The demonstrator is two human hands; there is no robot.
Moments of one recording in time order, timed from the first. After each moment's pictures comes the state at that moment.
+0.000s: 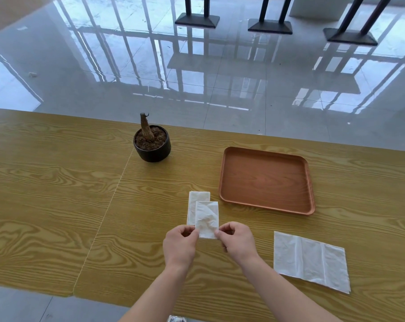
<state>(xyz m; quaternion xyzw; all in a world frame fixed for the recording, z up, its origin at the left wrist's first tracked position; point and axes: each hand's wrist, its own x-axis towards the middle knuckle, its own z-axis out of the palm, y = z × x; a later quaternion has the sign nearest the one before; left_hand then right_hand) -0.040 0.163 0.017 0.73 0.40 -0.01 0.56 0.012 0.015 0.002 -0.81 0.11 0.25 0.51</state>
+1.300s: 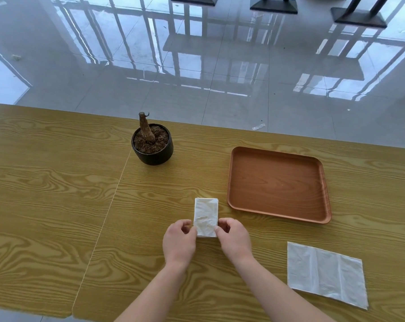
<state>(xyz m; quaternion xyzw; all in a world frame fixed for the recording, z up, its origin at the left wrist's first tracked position) 0.004 0.203 -0.015 0.81 0.37 -0.06 0.45 0.046 0.060 -0.028 -0.88 0.09 0.21 0.42</state>
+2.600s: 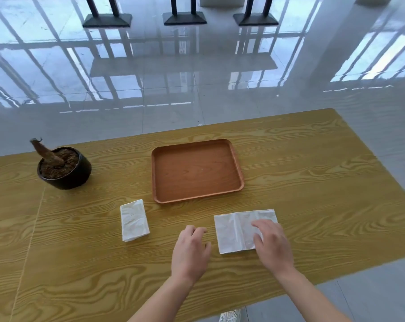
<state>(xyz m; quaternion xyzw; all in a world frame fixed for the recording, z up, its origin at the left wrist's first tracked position) -0.023 0.029 -0.011 0.94 -0.02 -0.11 0.32 -0.037 -0.198 -0.006 -0.96 0.09 0.03 0.25</state>
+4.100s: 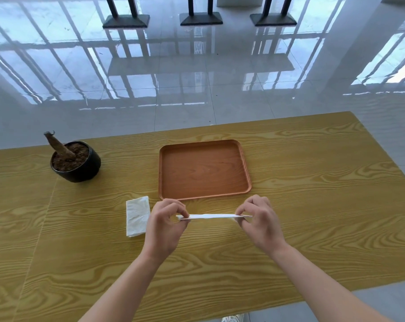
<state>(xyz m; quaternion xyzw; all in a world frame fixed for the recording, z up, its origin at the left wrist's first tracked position) 0.018 0.083 0.035 0.89 -0.01 0.05 0.46 0.026 -0.181 0.014 -0.95 -0.04 -0.05 0.31</state>
